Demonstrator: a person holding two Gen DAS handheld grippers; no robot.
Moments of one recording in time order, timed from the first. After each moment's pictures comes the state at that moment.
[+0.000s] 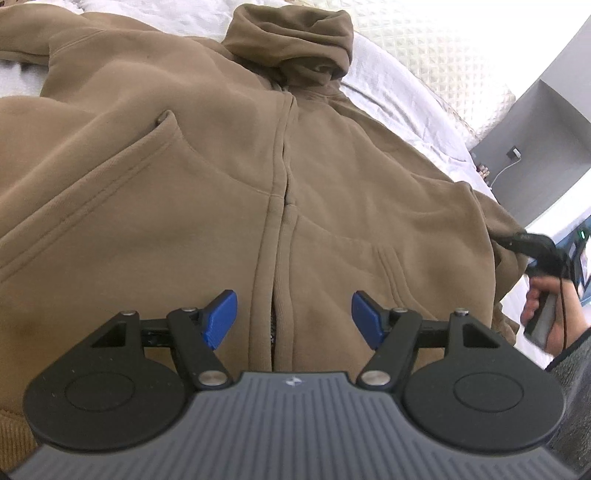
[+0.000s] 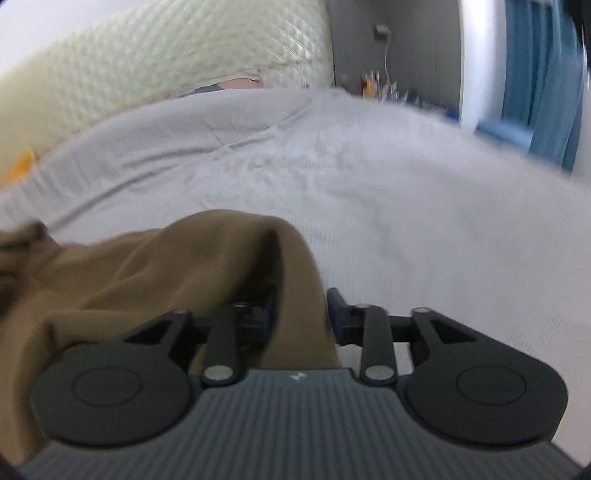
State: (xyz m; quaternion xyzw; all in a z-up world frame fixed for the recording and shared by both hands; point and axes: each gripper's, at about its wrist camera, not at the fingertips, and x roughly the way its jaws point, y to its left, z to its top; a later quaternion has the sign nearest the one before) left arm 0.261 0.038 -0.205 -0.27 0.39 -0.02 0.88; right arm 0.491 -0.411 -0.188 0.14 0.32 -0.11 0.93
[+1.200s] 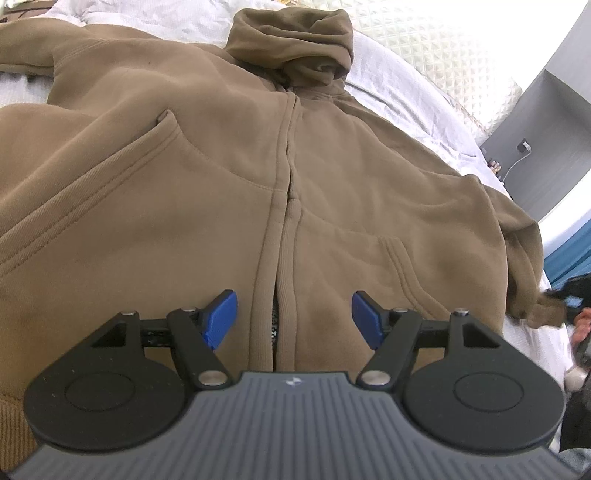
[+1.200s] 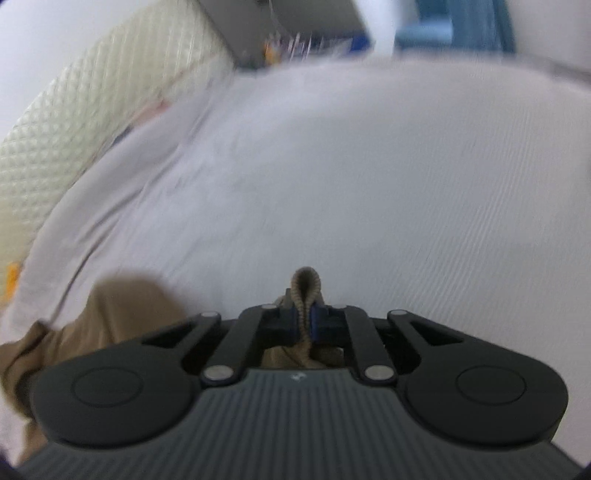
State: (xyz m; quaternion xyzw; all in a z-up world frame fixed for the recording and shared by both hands) left arm 0.257 0.022 -0.203 -0.24 0.39 0.00 0.89; right arm 0.452 -0.526 -0.172 0.29 0.32 -0.18 0.88
